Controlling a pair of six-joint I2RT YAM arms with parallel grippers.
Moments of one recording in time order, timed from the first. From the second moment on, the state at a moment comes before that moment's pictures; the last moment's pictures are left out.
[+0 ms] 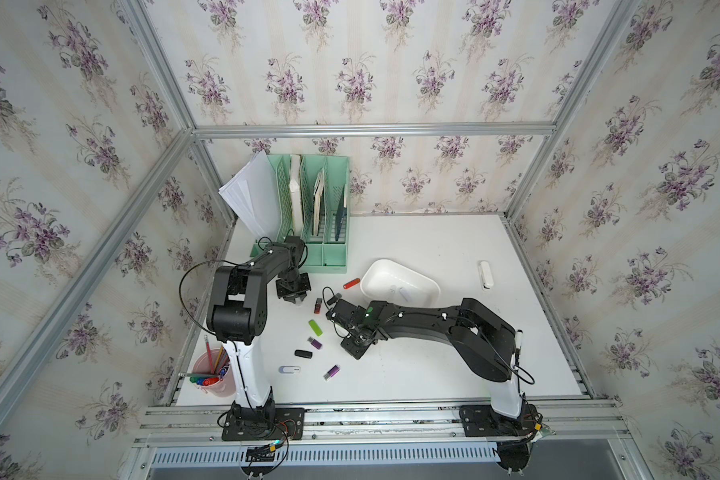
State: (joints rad) left arm -0.10 1.99 1.36 -0.93 0.01 -0.40; right arm 1.13 2.02 1.38 -0.66 0.02 0.17
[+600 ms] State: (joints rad) left arm -0.10 1.93 1.36 -0.98 0.01 -0.39; right arm 1.12 1.91 1.42 -0.72 0.05 0.18
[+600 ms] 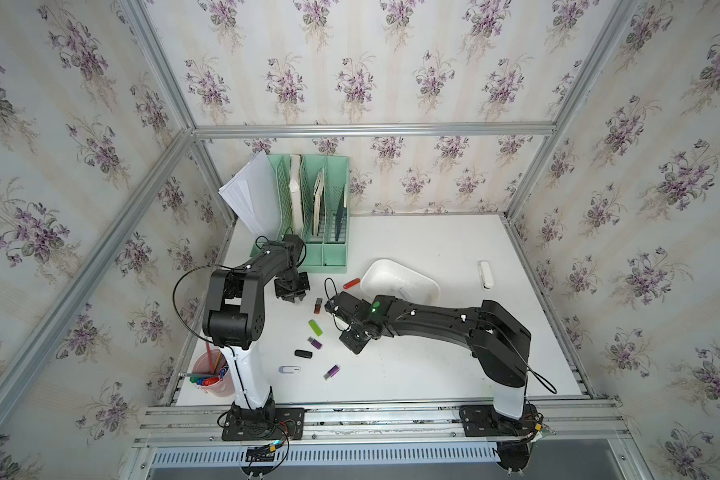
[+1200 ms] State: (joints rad) left arm -0.27 1.86 1.65 -1.15 0.03 -0.41; right arm 0.73 1.77 1.39 -0.78 0.15 0.09
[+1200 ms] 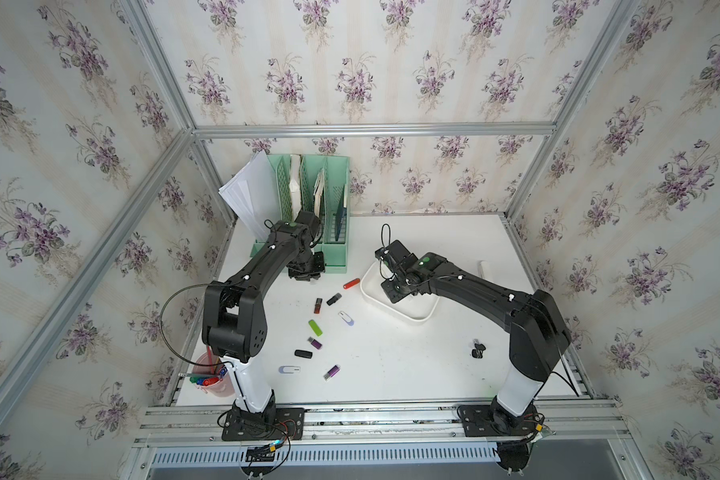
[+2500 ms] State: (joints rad) left arm -0.60 2.16 2.15 -1.30 0.08 -0.47; right arm 0.62 1.91 1.23 -0.67 0.31 0.01
